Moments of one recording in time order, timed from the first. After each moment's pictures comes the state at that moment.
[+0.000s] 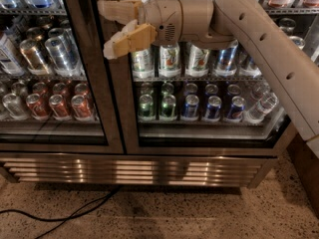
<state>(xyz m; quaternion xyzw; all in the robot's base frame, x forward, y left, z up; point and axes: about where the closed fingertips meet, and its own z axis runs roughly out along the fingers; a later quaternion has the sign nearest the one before) 0.554 0.093 1.045 -0.54 0.43 0.53 0.50</state>
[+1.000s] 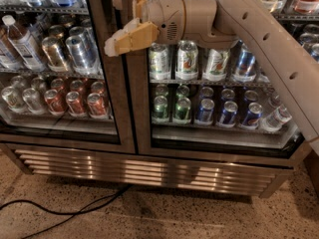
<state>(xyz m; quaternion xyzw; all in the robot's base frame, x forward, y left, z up) 0.554 0.093 1.045 -0.54 0.43 0.53 0.50</state>
